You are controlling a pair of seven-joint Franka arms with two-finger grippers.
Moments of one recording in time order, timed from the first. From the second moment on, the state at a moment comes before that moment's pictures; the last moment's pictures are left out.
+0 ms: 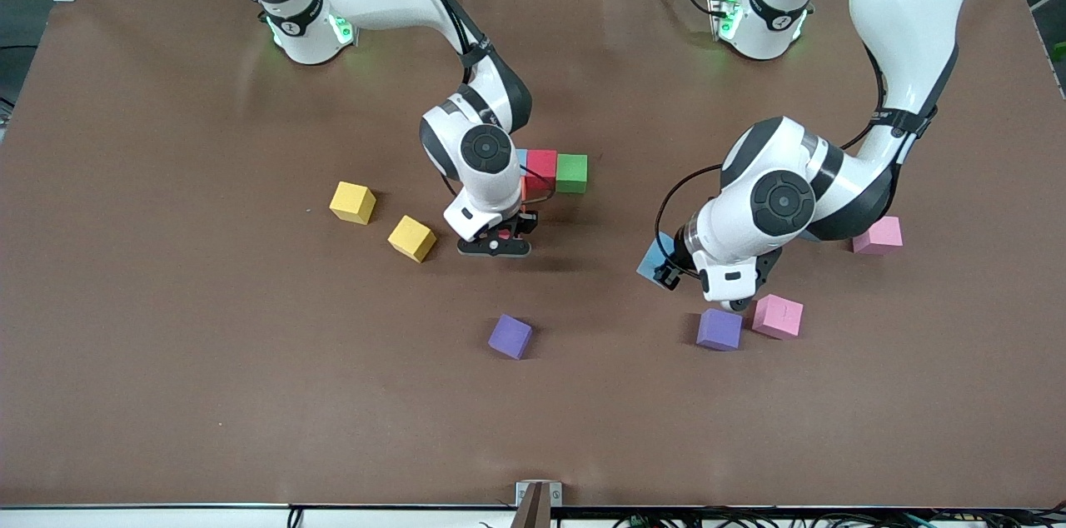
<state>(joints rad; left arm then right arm) 0.13 0.60 -0.68 -1.60 0.23 2.04 -1.48 0.87 0.69 -0.16 -1.63 0.13 2.31 0.71</state>
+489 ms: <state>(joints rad) 0.13 0.60 -0.68 -1.60 0.23 2.02 -1.48 0.90 0.65 -0.16 -1.68 0.13 2.32 0.73</state>
